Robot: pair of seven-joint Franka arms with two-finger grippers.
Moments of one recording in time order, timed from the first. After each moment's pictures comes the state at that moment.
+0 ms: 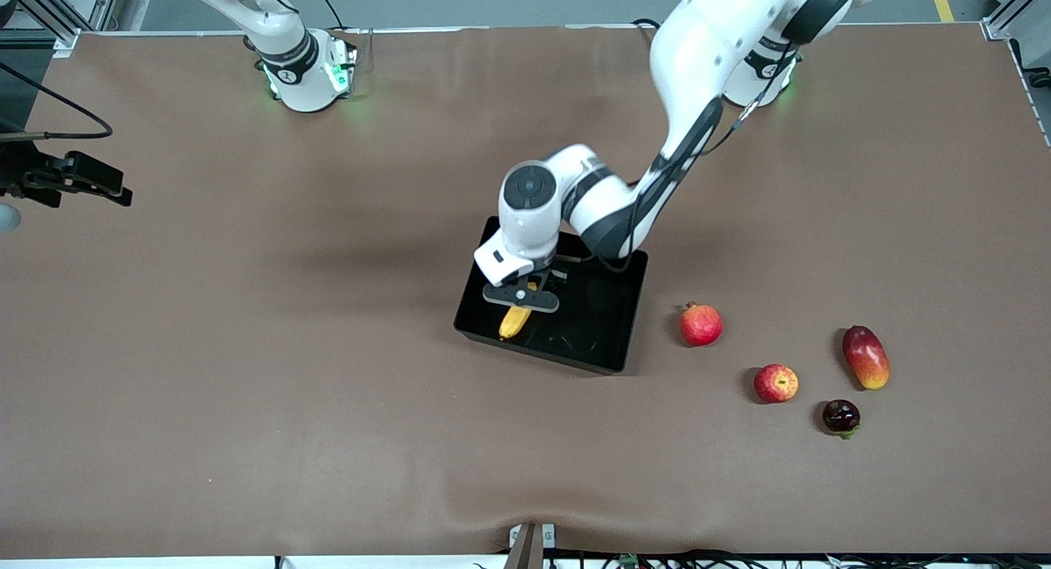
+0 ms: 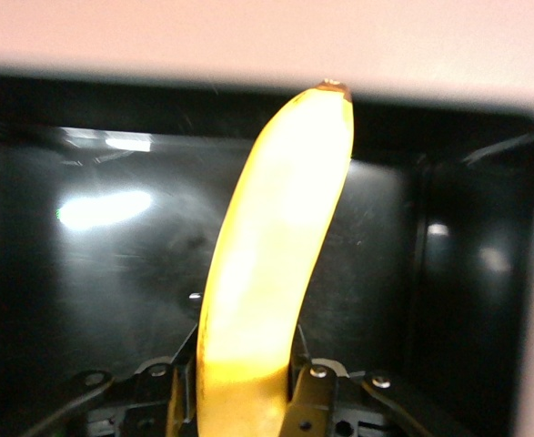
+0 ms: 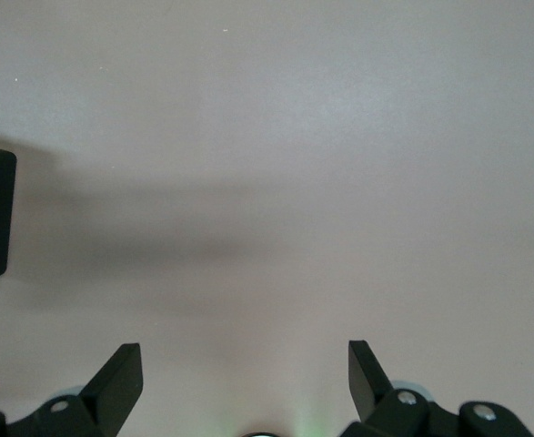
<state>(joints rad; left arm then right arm) -0.62 0.73 -0.23 -1.36 0.26 2.17 -0.73 0.00 0.05 -0.05 -1.50 0.02 1.45 -0.04</state>
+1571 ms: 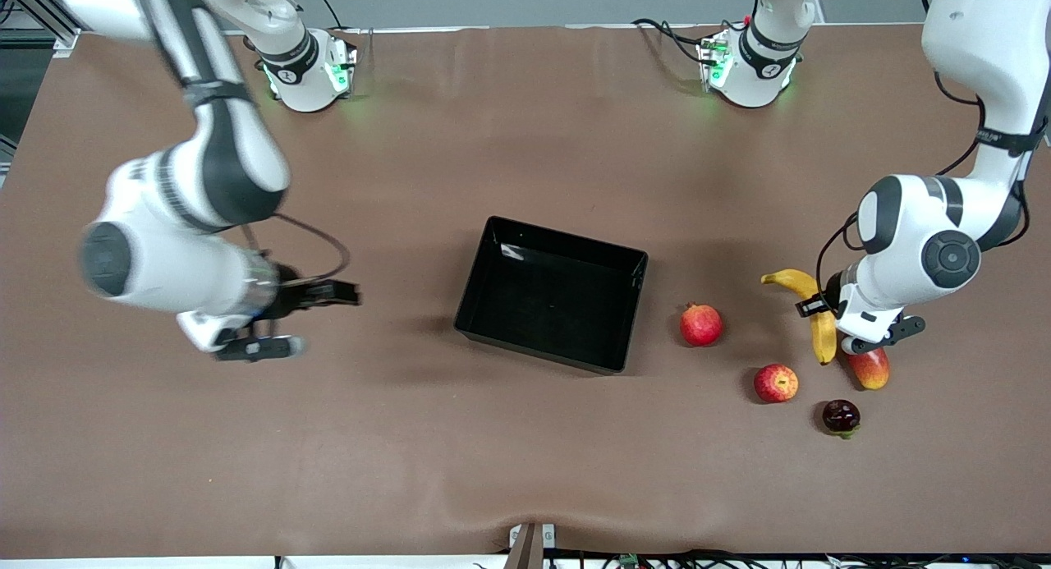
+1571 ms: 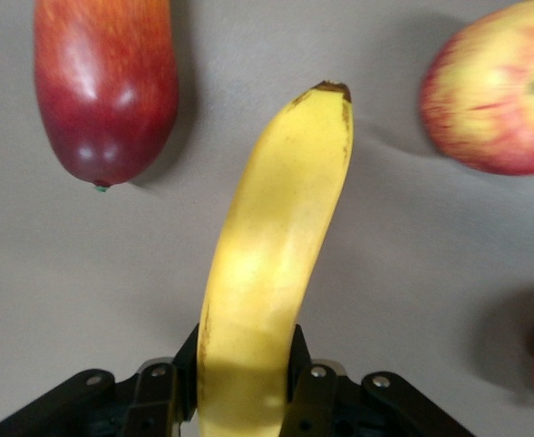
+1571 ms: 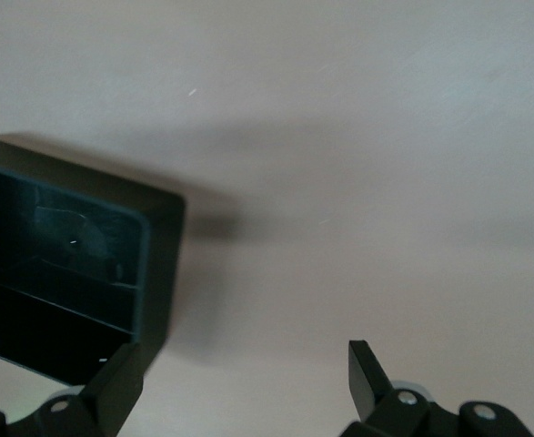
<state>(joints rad) 0.21 0.44 -0.22 -1.98 0.15 2.29 -0.46 0.34 0.44 -0.03 -1.50 0.30 1.83 0.23</state>
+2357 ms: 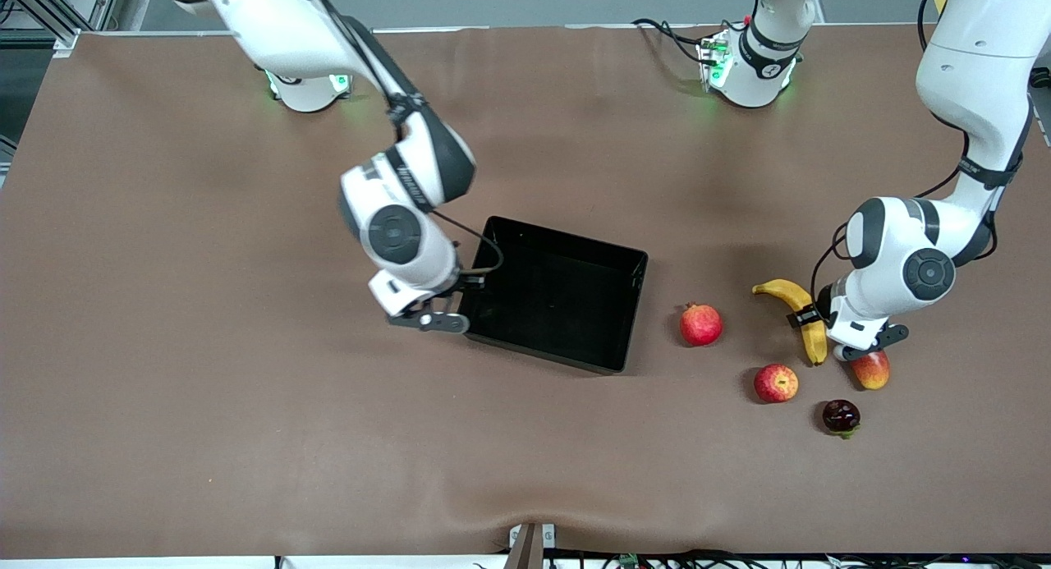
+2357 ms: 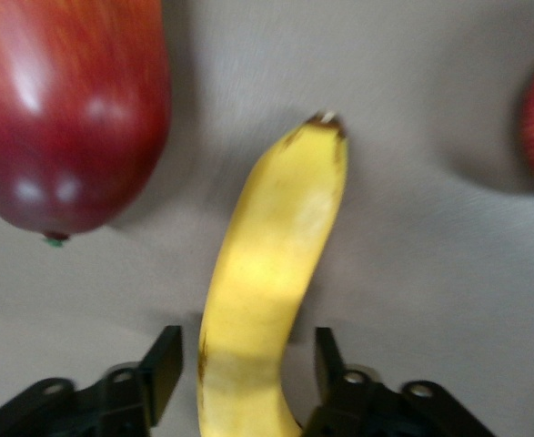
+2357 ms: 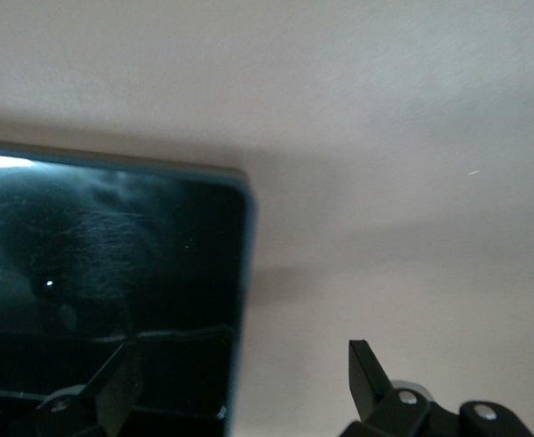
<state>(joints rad) 0.25 0.52 -0.23 -1.97 0.21 2.40 -0.47 0.63 0.64 -0.03 -1.50 0.13 2.06 0.68</state>
